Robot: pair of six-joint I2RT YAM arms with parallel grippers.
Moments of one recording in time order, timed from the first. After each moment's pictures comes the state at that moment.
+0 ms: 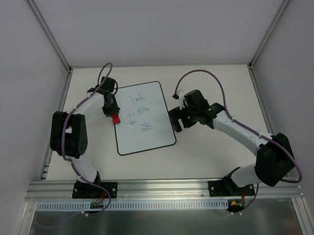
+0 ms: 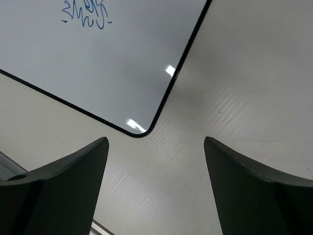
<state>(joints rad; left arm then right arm) -0.17 1.77 1.22 -0.64 -0.12 -0.50 0.61 1.40 1.04 -0.54 -0.13 0.10</state>
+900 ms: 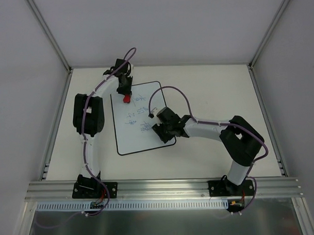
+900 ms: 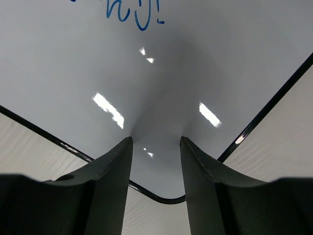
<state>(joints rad) -0.25 2.20 1.81 -0.64 -0.01 -0.08 0.88 1.76 1.02 -0.27 0.02 0.07</state>
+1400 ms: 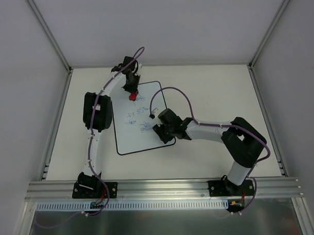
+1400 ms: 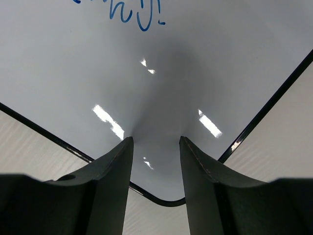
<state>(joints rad) -0.28 2.40 2.09 -0.75 0.03 -0.01 0.88 1.74 0.97 -0.19 0.02 0.07</state>
